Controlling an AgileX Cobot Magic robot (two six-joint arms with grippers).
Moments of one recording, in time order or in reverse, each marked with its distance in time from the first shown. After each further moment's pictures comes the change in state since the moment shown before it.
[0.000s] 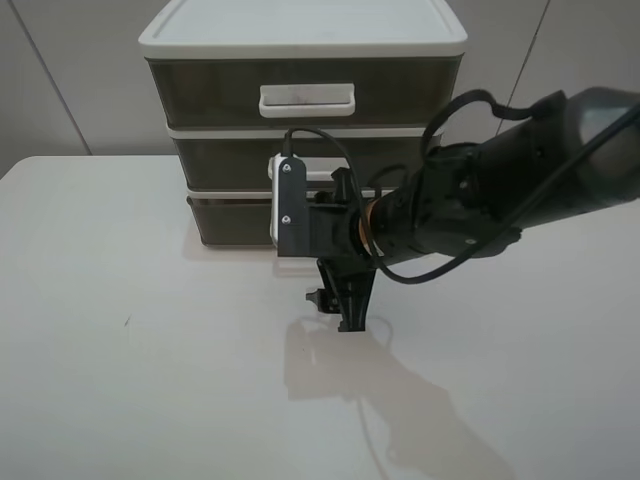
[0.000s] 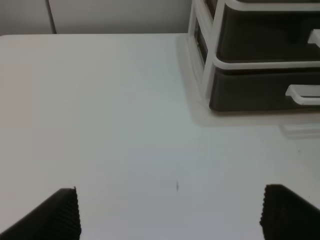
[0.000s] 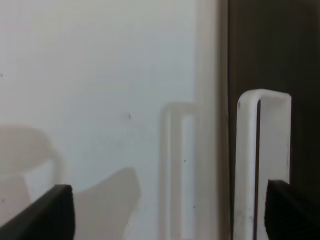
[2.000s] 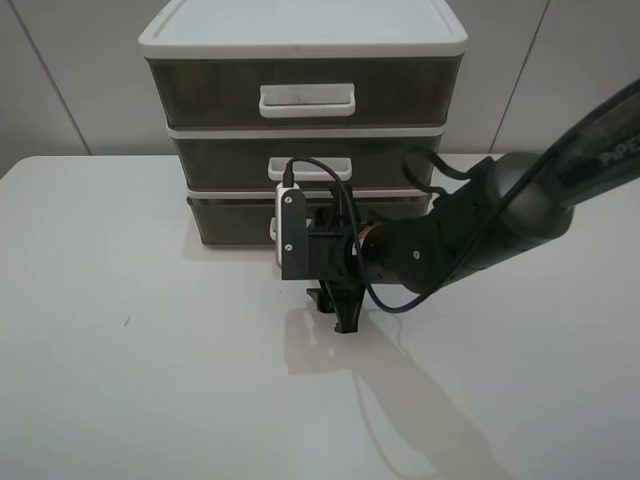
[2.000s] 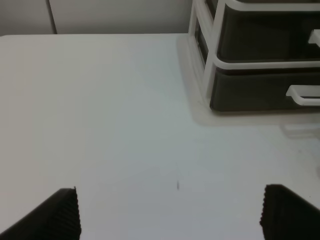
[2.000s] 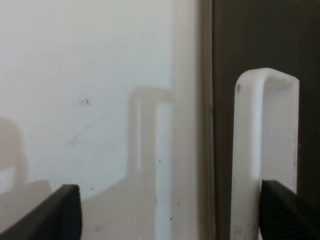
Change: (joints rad) left arm 0.000 0.000 0.000 0.002 0.000 0.000; right arm -0.013 0.178 0.021 0.856 -0.296 -0.918
